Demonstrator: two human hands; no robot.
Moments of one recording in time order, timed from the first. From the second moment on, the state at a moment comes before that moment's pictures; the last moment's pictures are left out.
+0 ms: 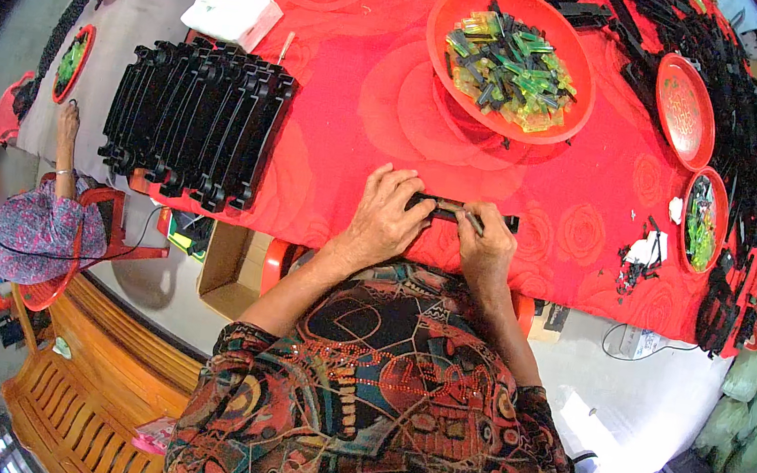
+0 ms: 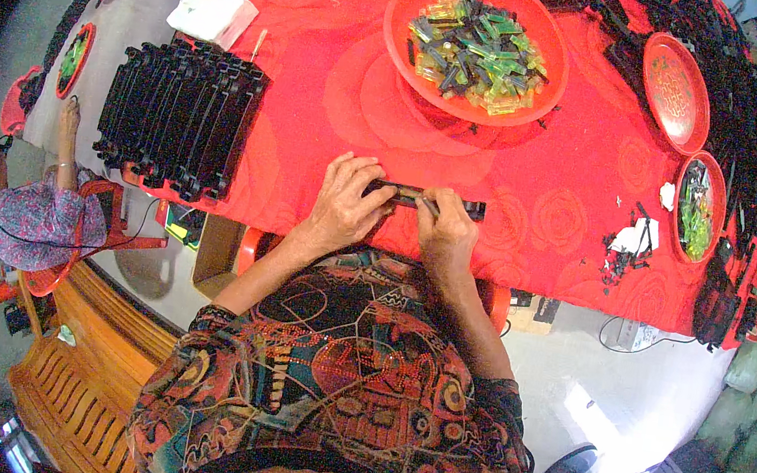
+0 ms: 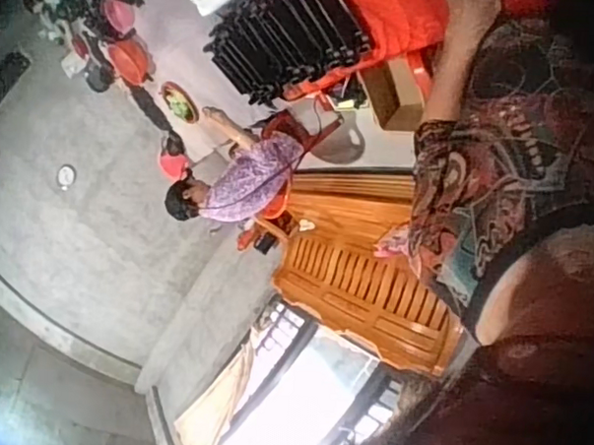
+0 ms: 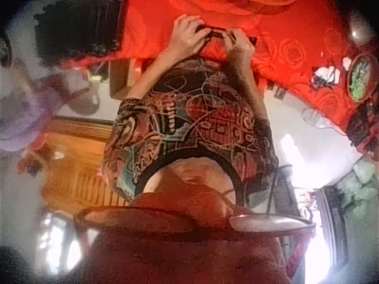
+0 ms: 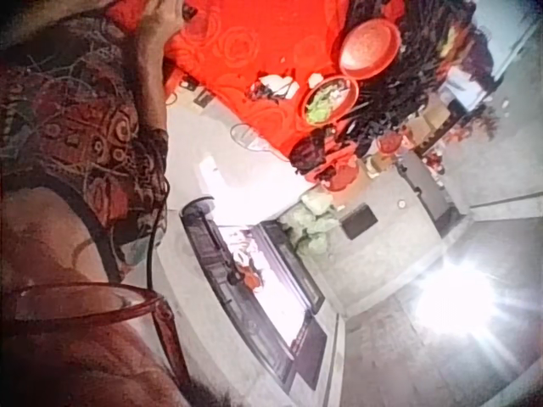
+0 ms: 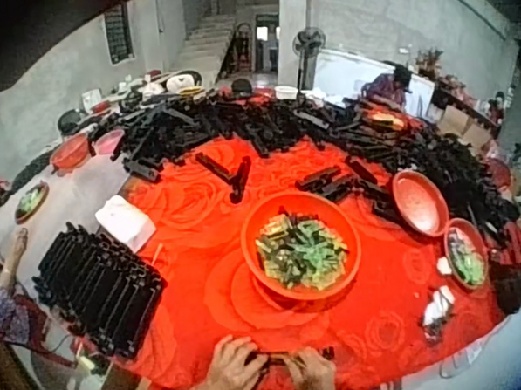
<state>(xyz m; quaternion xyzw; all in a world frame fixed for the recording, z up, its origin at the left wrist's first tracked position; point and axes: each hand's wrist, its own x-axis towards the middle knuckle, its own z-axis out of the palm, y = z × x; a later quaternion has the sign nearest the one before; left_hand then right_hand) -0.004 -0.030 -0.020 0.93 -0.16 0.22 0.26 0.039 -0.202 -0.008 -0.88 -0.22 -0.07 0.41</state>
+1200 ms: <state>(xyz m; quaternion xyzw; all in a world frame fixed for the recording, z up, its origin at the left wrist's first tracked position) 0.002 -0.035 -0.016 0.94 -0.14 0.16 0.25 0.027 -0.208 -0.004 -0.91 -0.28 0.01 0.29</state>
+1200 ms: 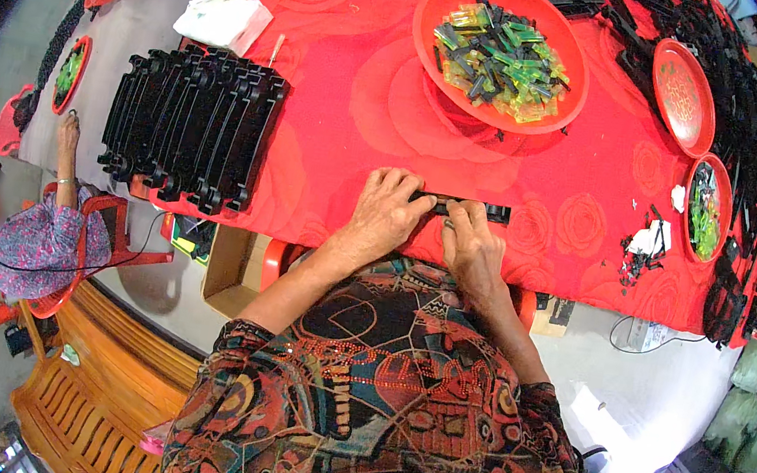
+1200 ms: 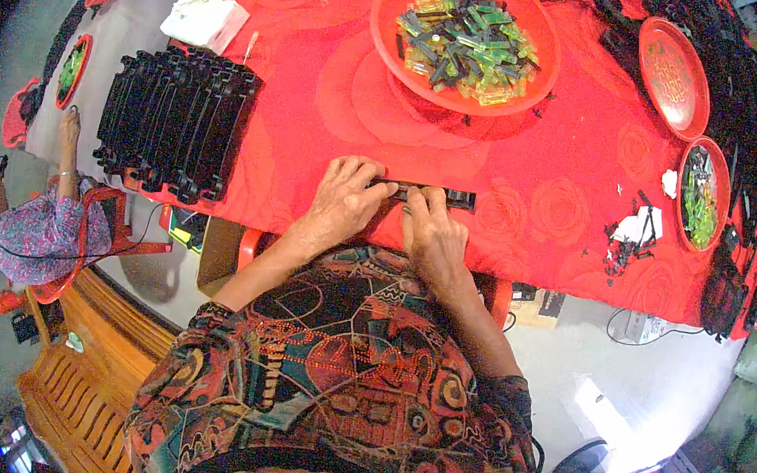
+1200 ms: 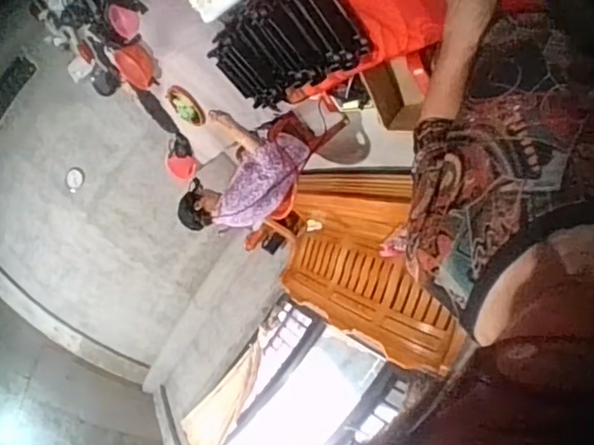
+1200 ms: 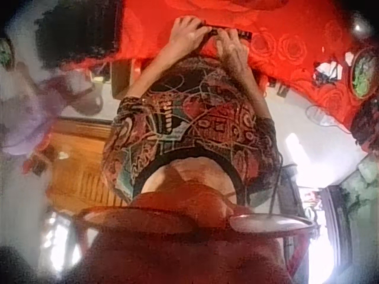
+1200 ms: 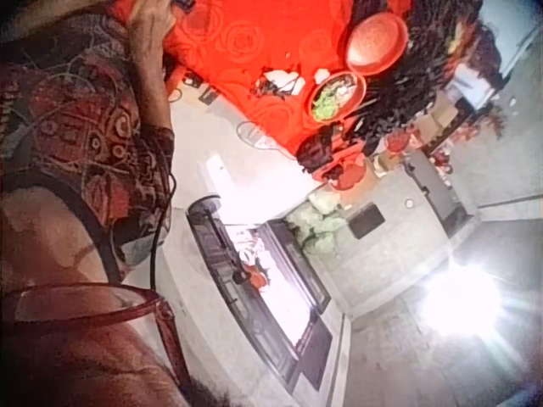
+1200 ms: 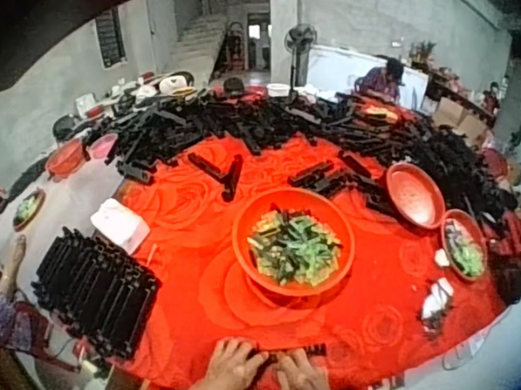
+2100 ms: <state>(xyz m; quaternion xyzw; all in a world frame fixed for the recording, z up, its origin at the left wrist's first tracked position) 0.005 -0.032 -0.018 0.94 -0.16 0.15 0.25 0.069 -0.176 -0.010 -0.48 -0.08 0.06 0.87</state>
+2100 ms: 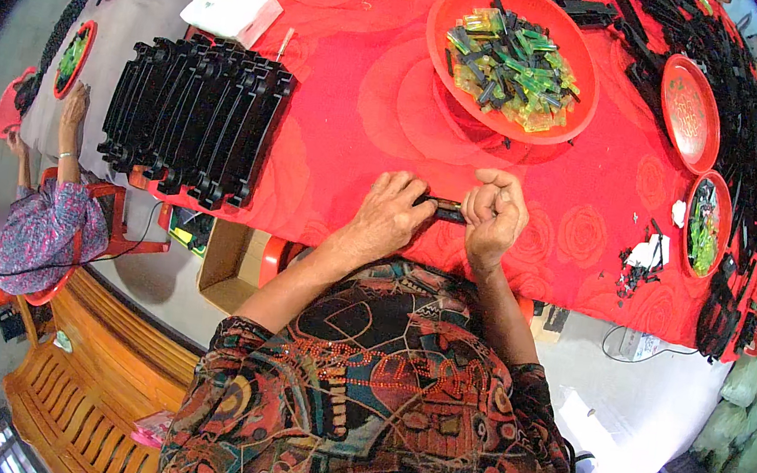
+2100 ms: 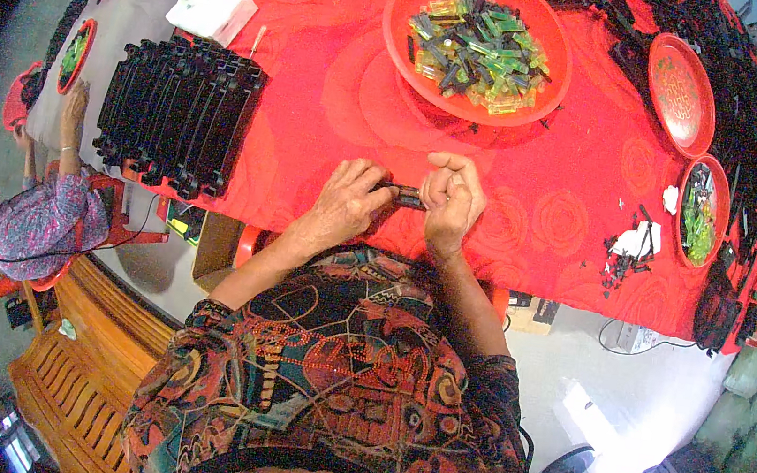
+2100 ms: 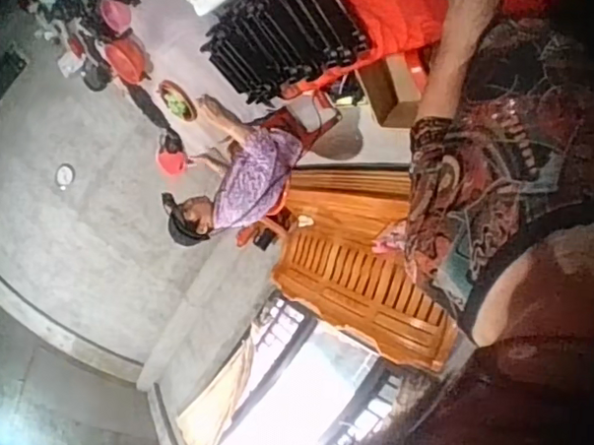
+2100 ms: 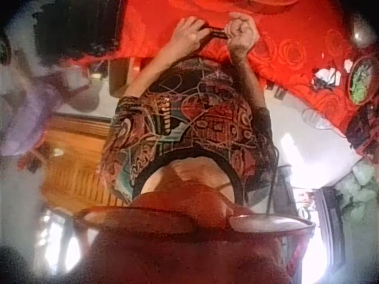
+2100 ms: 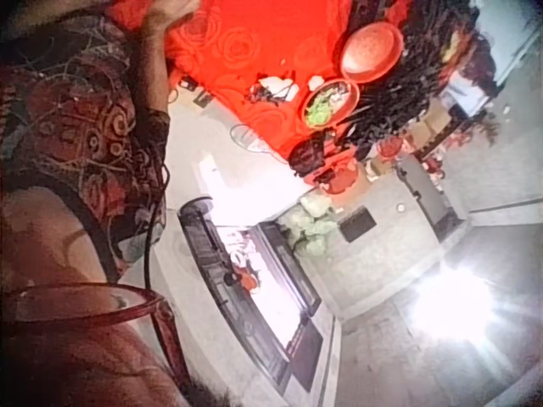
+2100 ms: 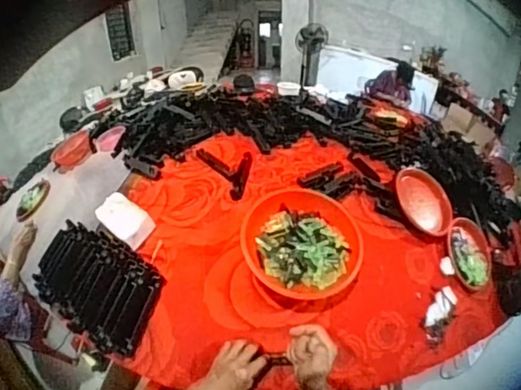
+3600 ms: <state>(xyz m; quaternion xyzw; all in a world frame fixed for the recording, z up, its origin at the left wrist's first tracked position) -0.002 -0.010 0.012 0.94 -0.13 0.14 0.28 0.077 -0.263 0.006 -0.81 -0.02 -0.07 0.58</state>
